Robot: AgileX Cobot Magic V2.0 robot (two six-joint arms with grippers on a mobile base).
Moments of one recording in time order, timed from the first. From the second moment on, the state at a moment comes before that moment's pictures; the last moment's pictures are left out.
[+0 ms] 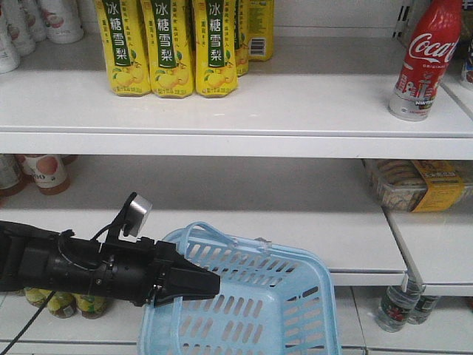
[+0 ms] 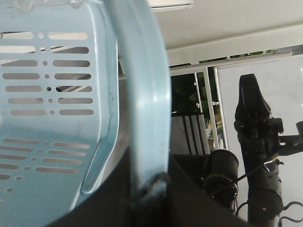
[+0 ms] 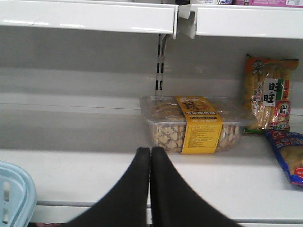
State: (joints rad) left arm -0.25 1.69 -0.72 -1.63 1.11 1.03; right arm -0.02 -0.01 0.03 -0.08 0.14 0.04
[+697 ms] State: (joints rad) left arm -0.25 1.69 -0.71 -1.63 1.11 1.03; right arm -0.02 -0.01 0.03 -0.08 0.14 0.04
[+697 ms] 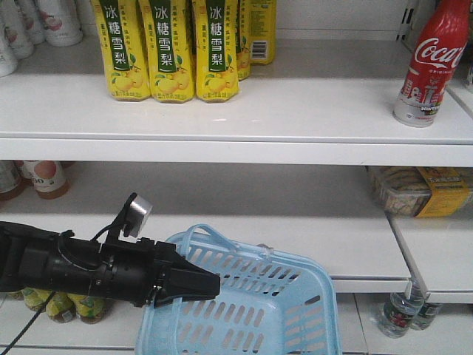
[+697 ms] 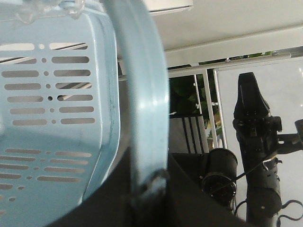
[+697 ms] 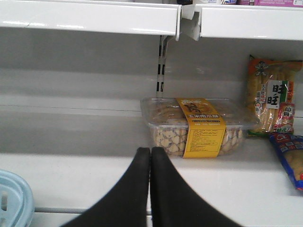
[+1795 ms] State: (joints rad) left arm -0.25 1.69 -0.71 -1.63 1.12 1.02; right arm -0.02 -0.01 0.03 -0.08 0.14 0.04
